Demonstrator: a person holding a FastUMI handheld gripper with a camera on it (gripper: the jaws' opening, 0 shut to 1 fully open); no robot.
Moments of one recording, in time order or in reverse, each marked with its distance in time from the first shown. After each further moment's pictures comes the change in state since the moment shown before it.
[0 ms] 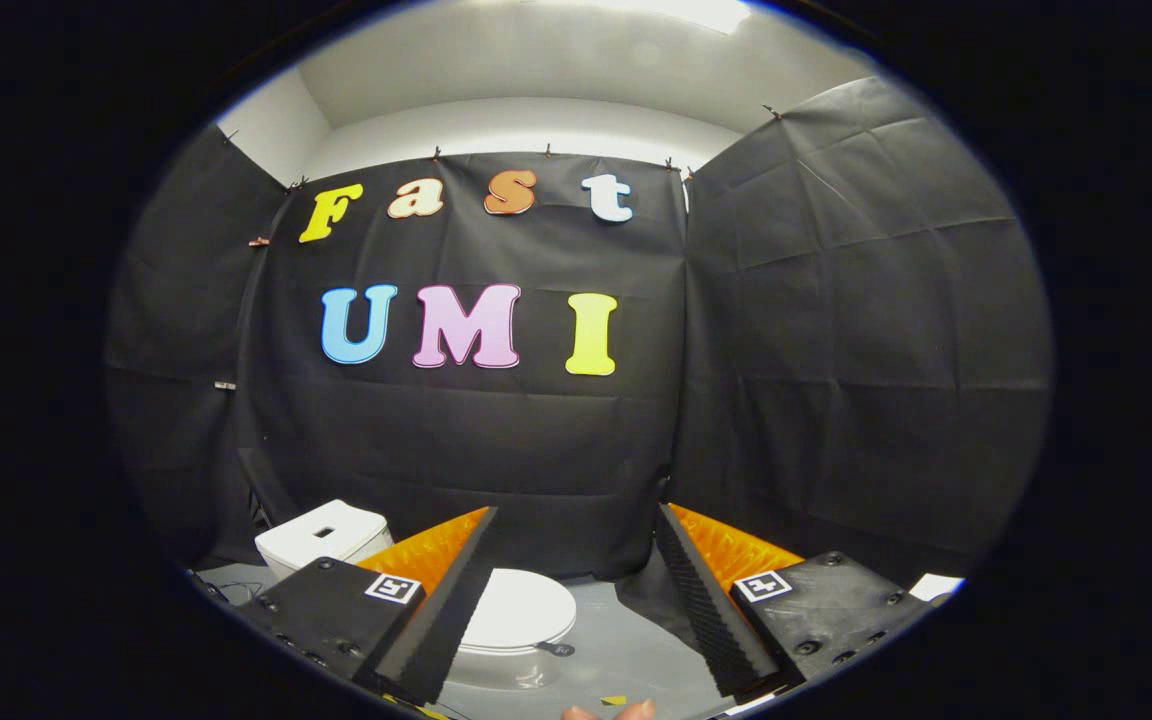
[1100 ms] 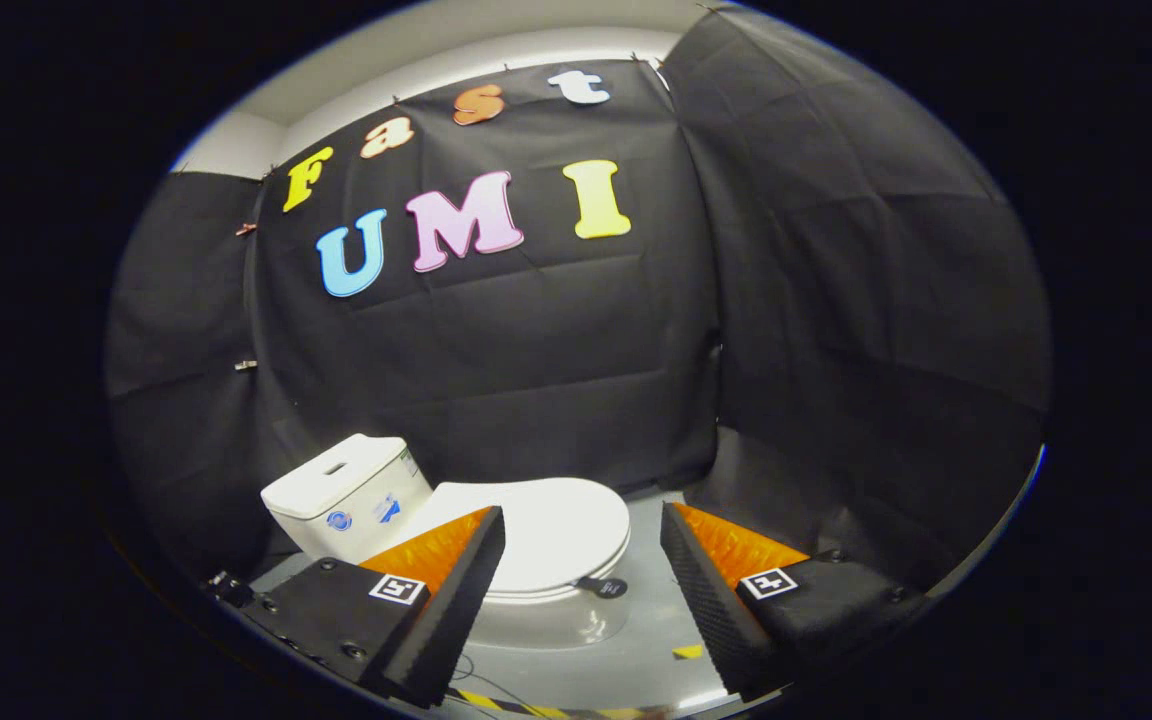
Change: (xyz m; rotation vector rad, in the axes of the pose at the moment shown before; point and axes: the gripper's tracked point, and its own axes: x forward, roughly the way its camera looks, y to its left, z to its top) arm 0.064 -0.012 -0.228 0.245 0.340 0.137
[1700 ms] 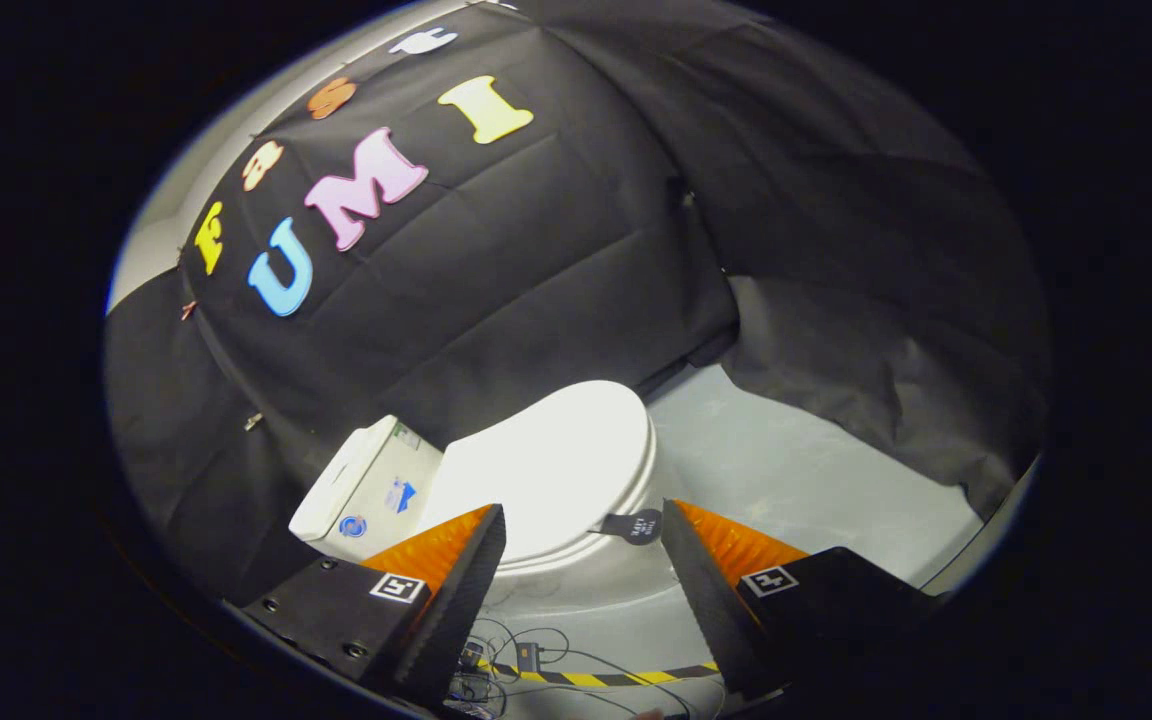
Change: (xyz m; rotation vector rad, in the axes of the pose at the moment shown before) arm 0.096 -0.063 -0.104 0.387 0.275 0.018
